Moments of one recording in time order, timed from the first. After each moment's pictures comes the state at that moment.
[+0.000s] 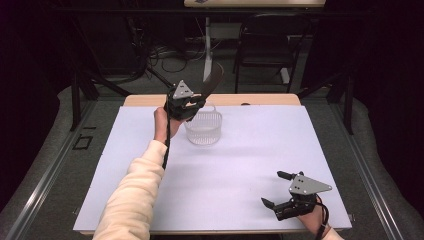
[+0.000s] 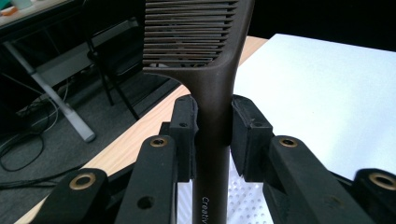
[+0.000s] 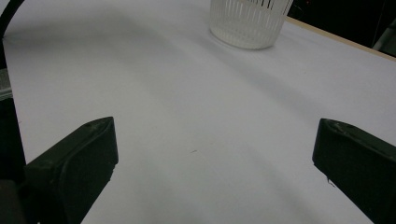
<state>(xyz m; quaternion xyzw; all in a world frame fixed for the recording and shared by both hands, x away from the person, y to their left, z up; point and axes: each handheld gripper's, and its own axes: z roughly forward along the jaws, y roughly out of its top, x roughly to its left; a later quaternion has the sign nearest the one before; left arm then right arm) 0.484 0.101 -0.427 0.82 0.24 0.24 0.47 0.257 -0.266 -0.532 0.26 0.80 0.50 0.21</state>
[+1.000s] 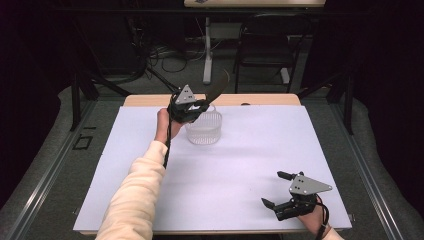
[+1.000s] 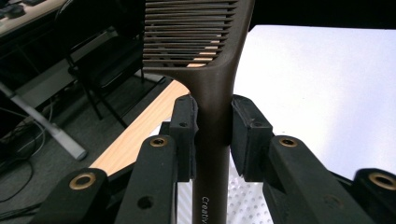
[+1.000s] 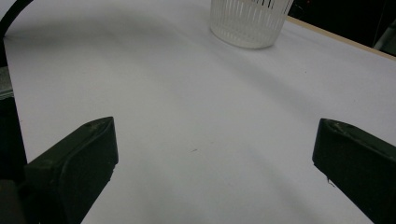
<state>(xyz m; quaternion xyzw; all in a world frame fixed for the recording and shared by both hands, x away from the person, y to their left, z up) 0.492 0.099 -0.444 0.83 0.18 0.24 0.47 0.256 -0.266 -0.531 0.27 0.80 0.50 0.20</state>
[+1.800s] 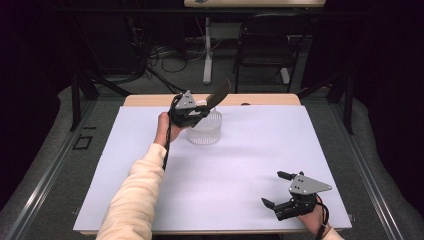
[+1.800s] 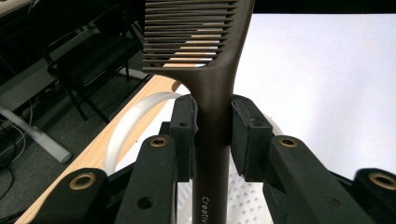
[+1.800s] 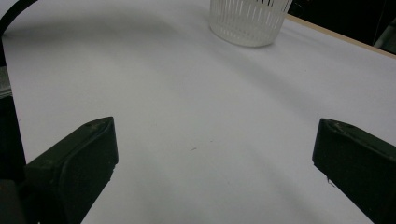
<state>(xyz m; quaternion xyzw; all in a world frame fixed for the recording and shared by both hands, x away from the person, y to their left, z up) 0.494 0.099 -0.462 0.85 0.15 0.21 0.46 0.257 -0.267 -0.532 0.27 0.80 0.49 0.20</state>
